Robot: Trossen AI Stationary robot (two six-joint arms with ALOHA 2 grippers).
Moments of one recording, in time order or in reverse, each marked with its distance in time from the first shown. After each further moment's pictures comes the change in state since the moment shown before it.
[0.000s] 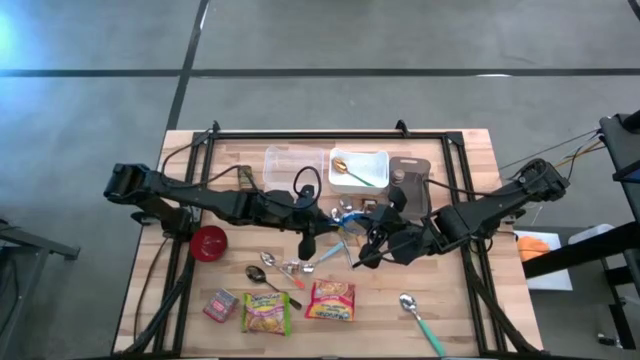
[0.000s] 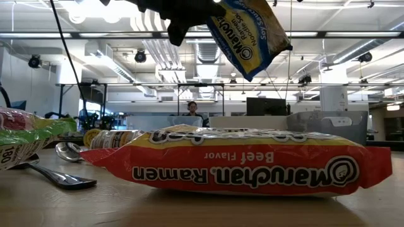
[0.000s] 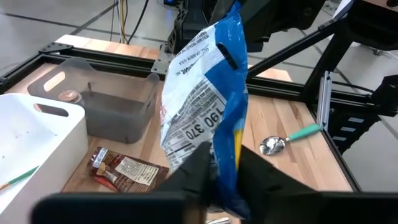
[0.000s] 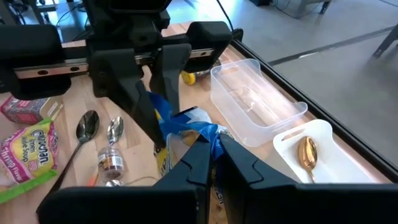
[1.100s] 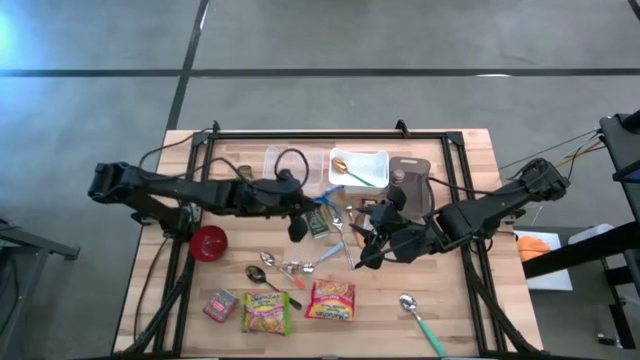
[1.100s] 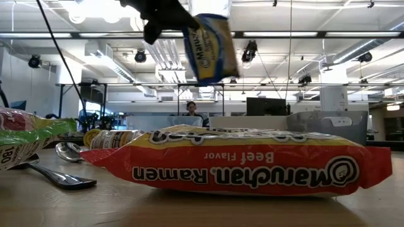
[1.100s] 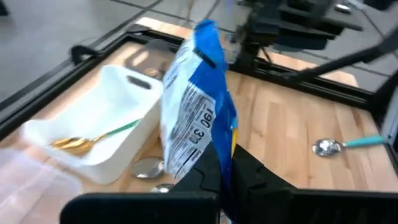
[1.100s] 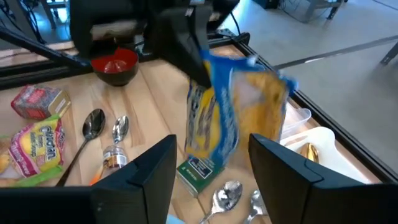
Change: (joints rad) left arm 0.050 -0.161 0.000 -0.280 -0.196 -0.104; right arm 0.000 -0.006 0.020 -0.008 -0.026 -0.045
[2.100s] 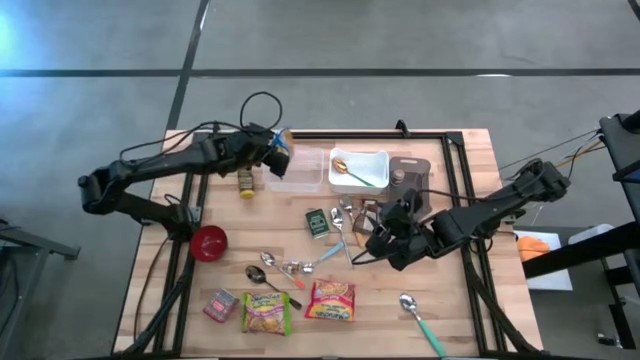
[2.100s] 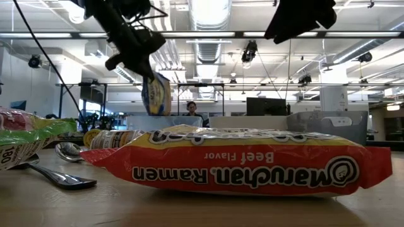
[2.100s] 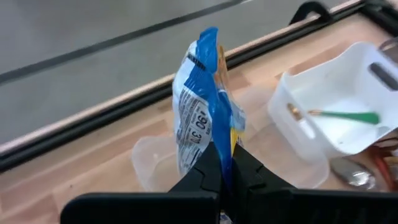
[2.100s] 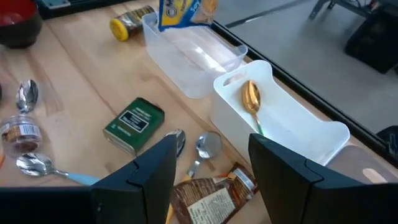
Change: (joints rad) left arm 0.486 -0.085 -0.029 -0.375 -0.106 -0.177; right arm 0.000 -0.008 -0.156 -0.234 0.137 0.370
